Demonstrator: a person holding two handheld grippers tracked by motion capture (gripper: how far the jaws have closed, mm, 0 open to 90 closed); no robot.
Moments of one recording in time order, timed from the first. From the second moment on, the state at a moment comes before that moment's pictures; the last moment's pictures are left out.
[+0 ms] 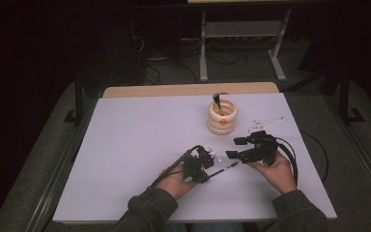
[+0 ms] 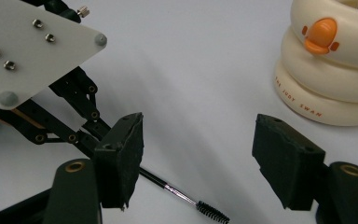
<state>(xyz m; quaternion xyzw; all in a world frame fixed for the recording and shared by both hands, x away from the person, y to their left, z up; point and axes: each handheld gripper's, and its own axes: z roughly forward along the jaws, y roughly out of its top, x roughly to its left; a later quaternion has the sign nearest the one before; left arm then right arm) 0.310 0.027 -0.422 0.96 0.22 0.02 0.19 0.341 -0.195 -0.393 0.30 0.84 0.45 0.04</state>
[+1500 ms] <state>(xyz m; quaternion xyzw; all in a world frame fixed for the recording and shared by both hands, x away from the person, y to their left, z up) 0.306 0.128 -0.365 0.90 0.26 0.05 0.35 0.330 -0.146 -0.386 0.28 0.84 0.47 -0.03</state>
